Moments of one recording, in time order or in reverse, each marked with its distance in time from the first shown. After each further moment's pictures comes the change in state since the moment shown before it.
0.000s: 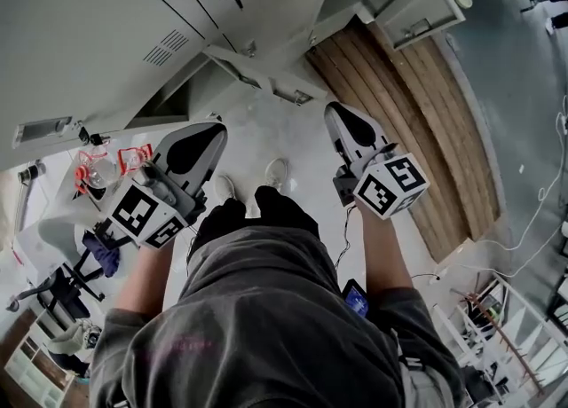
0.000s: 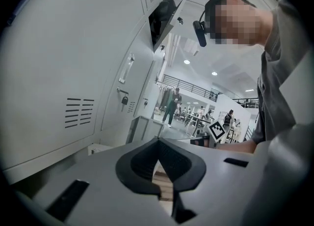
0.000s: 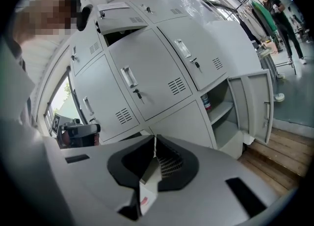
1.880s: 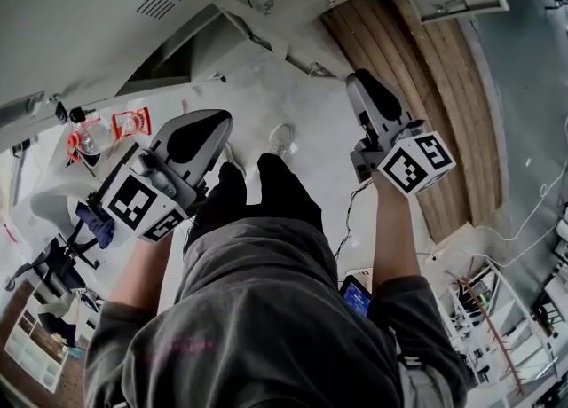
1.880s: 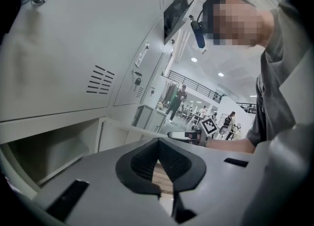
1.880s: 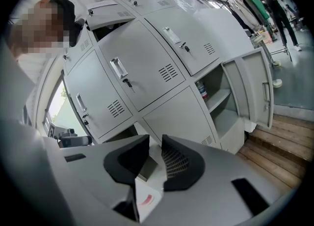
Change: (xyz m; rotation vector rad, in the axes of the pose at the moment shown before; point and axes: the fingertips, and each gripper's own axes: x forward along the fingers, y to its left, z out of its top) left arm -0.019 0.025 -0.067 -0.097 0.064 0.016; right arm 0.029 -0.029 -0.045 0.092 0.033 -0.012
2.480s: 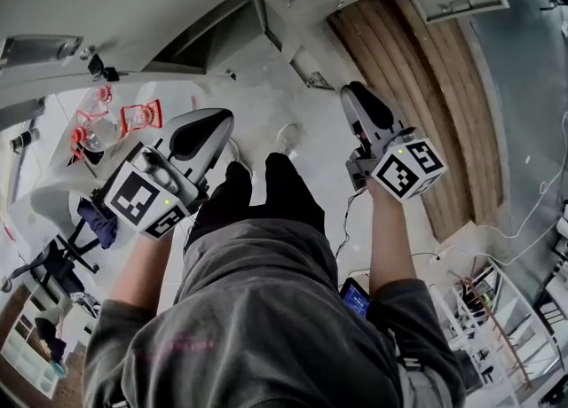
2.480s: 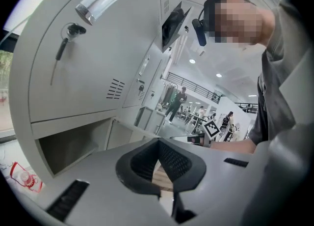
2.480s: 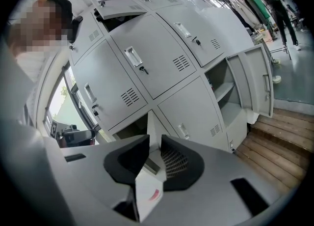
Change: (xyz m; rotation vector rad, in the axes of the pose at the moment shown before) left arm -0.073 0.003 -0.010 0.013 -0.021 -0.006; right arm -0.005 0.071 -0.051 0.002 0.029 -0.003
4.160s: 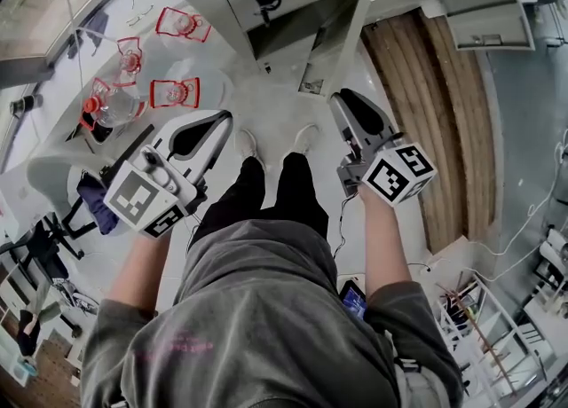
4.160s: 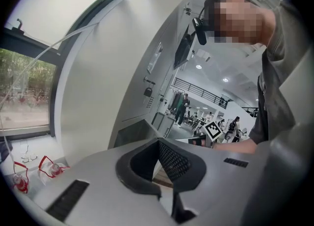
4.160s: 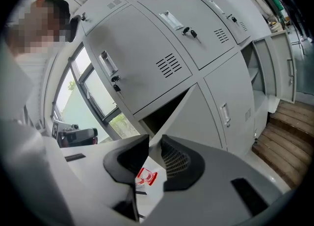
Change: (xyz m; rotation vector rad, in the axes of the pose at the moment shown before) left arm -0.167 0.079 -0.019 -0.035 -0.060 0.083; right arm 0.096 0.154 -0.076 -0.026 0.087 0.077
